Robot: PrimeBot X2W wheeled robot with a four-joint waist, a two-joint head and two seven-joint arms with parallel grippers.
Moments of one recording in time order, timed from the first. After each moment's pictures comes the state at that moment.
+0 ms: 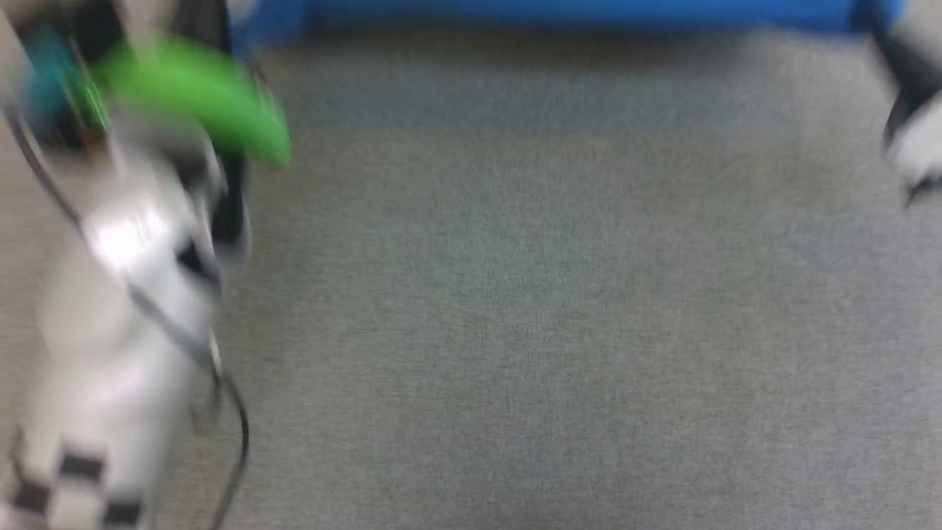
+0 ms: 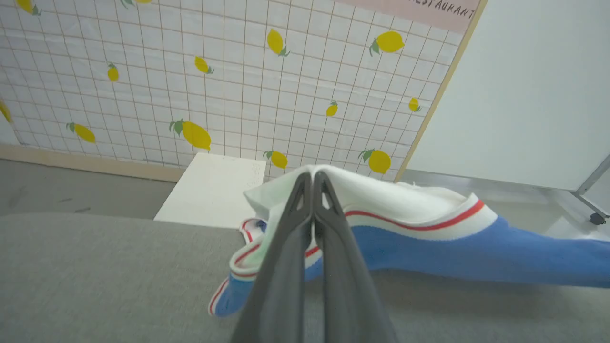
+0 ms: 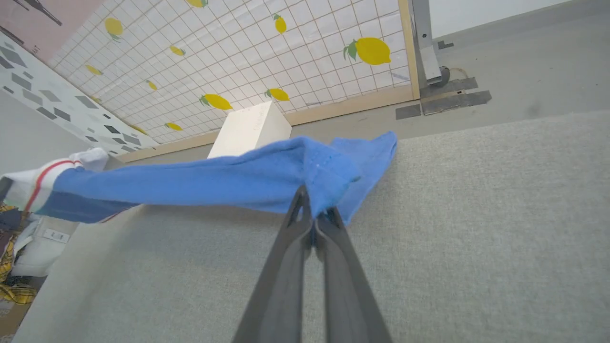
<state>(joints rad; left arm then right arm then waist) -0.83 0.35 -0.37 0.29 -0.68 0.17 -0.13 -0.75 -0.43 0.05 0.31 0.87 0.13 0.42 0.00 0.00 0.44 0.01</state>
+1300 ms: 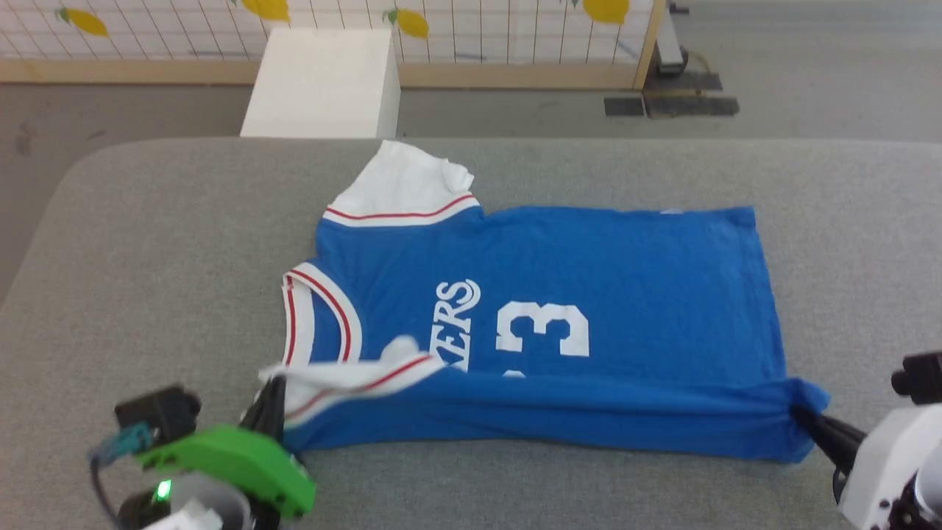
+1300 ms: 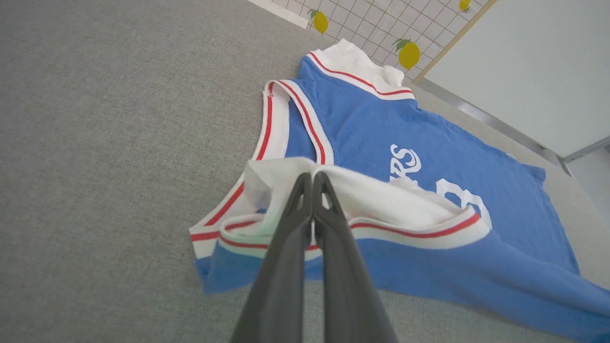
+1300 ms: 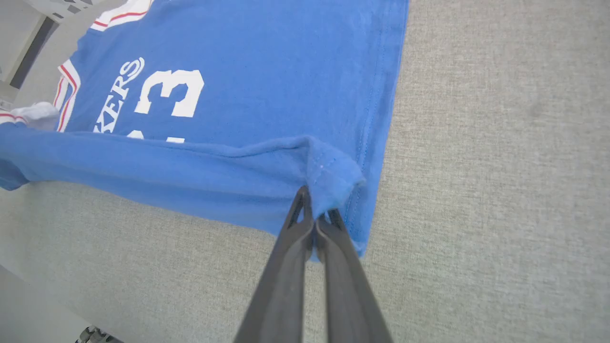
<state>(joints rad) 0.05 0.44 -0.36 -0.21 -0.90 0.41 0.06 0.08 -0.39 -0.06 -0.08 0.68 0.13 0.64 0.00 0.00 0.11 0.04</state>
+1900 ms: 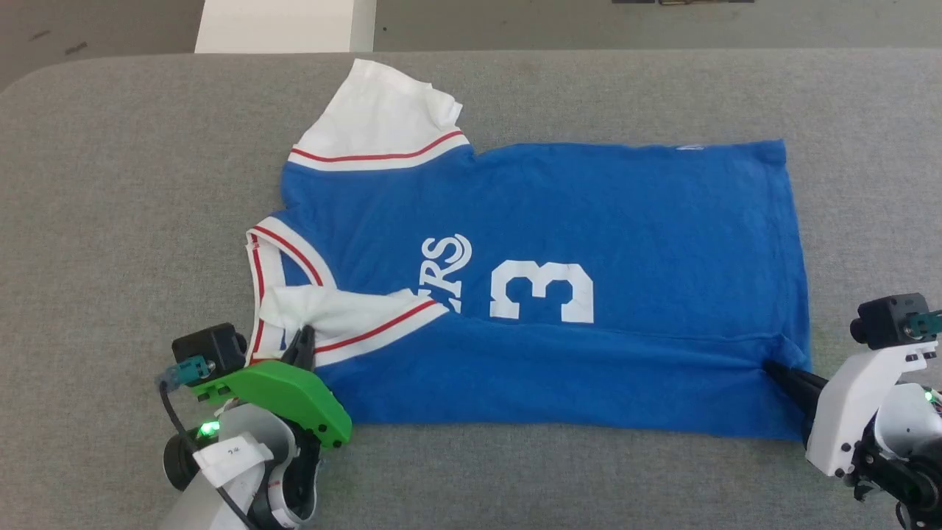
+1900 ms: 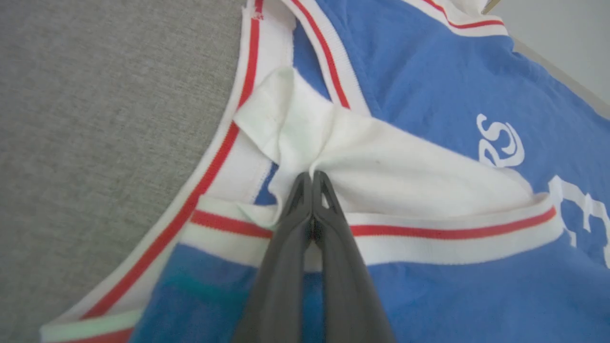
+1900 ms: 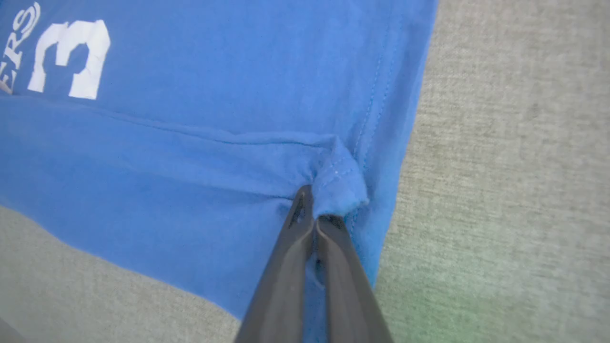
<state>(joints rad) -0.22 0.31 -0.42 0.16 -0.85 0.34 0.02 -0.12 -0.39 0.04 0.08 0.61 0.13 0.65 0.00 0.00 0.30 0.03</state>
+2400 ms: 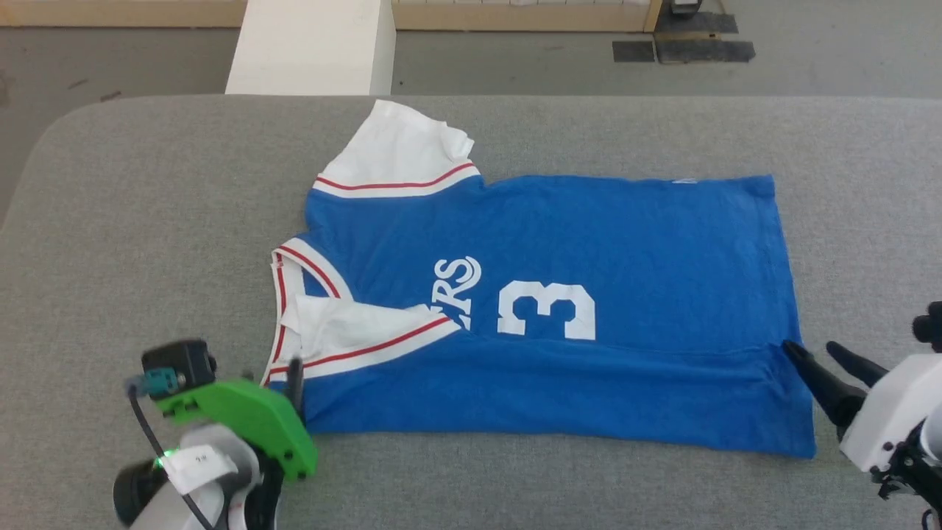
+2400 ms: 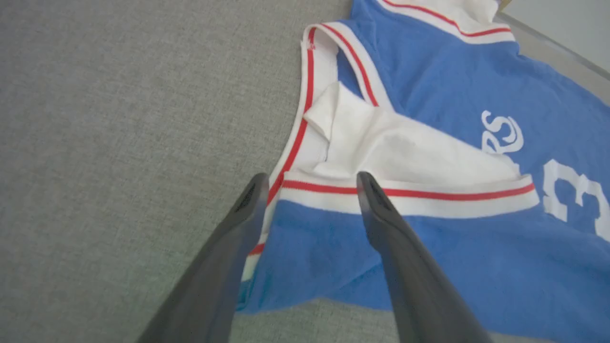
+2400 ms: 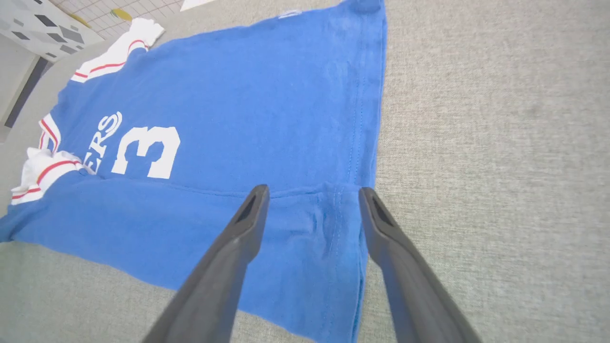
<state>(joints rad) -0.14 0.45 -0.43 -0.03 -0.84 0.47 0.19 -0.06 -0.35 -0.08 -0.01 0.65 0.13 0.58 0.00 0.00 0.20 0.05</state>
